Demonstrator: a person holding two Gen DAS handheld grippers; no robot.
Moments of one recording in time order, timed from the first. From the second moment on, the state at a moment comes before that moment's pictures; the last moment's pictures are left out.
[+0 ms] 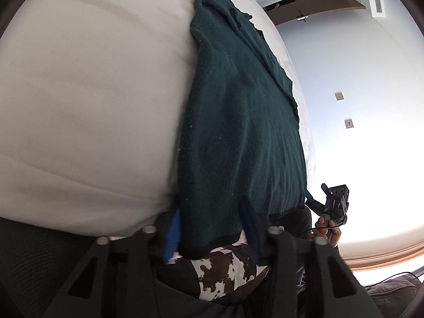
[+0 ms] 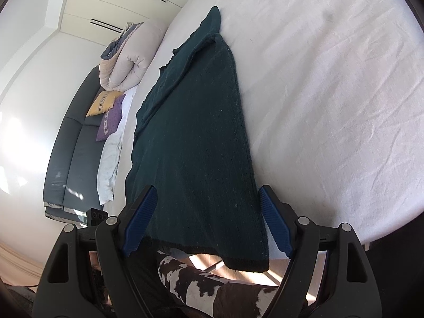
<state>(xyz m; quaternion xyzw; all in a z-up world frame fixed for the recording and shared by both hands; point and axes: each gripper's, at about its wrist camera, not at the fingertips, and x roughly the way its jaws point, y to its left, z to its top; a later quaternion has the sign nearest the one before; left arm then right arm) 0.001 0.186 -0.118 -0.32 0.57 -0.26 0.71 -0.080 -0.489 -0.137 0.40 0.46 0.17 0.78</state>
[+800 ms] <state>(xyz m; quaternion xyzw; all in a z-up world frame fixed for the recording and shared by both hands) -0.014 0.179 -0.117 -0.34 0.54 -0.25 0.73 -0.093 -0.490 -0.170 0.39 0.54 0.17 0.72</state>
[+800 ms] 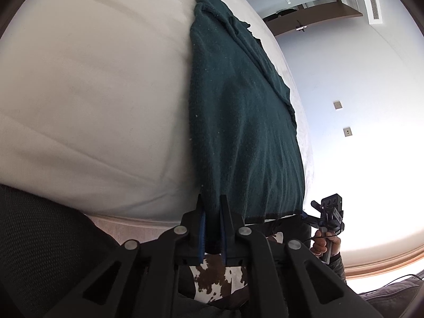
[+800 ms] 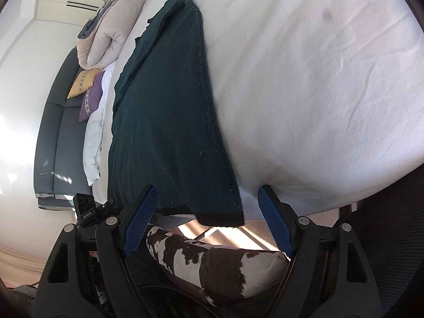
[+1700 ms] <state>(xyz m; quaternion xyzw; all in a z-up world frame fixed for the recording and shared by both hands) -0.009 0.188 -0.057 -0.41 0.42 -0.30 0.75 -0.055 -0.474 -0.099 0.41 0.45 0.22 0.77</state>
